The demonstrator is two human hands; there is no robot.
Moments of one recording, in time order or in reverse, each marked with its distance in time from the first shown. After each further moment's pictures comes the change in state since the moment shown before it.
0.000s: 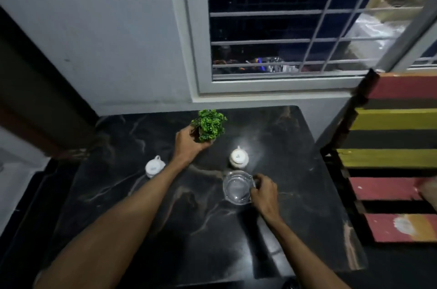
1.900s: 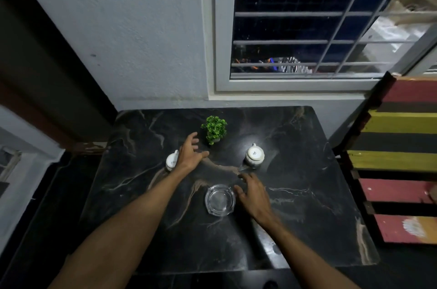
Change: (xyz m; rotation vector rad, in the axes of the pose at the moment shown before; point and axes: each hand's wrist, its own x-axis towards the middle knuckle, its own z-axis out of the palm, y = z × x) left_hand -0.029 -0.036 -0.051 0.010 -0.086 -0.313; right_hand -0.031 -0.029 0.060 -0.239 -0.243 -0.211
